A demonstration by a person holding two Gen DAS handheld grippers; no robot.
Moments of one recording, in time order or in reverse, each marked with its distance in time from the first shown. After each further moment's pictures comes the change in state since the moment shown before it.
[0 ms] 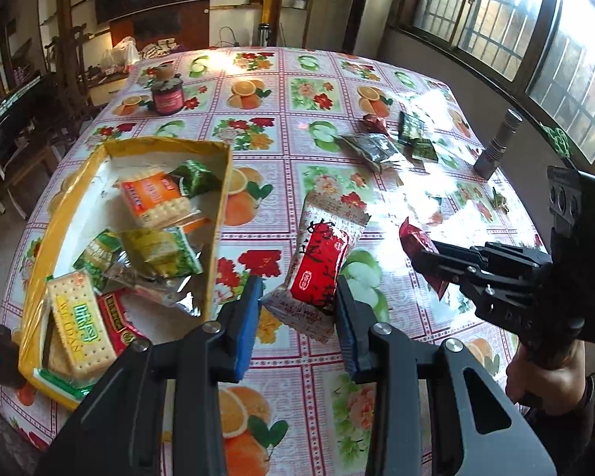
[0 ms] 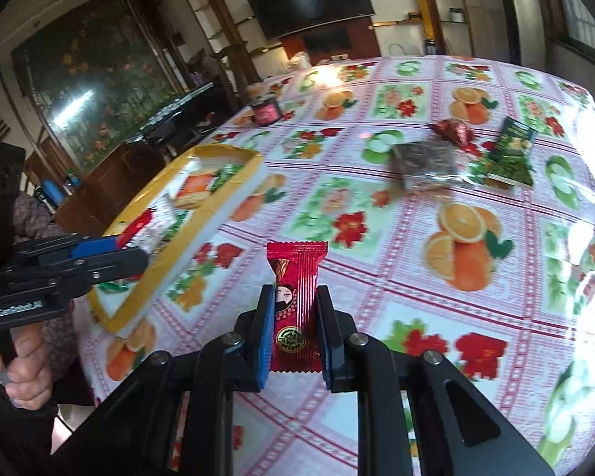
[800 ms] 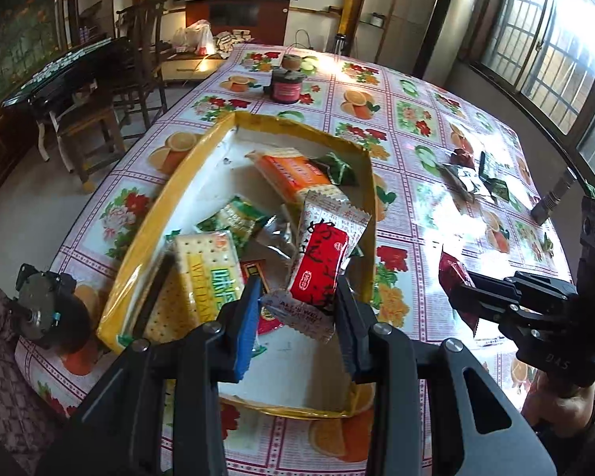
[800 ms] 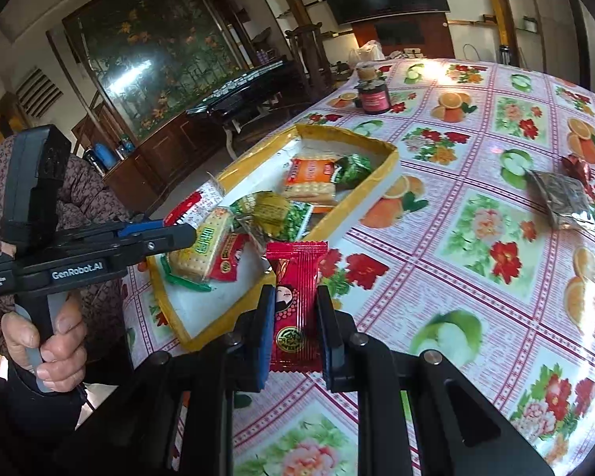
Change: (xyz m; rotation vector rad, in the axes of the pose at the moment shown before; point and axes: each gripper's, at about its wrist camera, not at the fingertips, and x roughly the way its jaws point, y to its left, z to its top) left arm -0.027 0.102 -0.026 -0.194 -0.035 0.127; right arm 0.046 0.088 0.016 -0.129 0.059 0.183
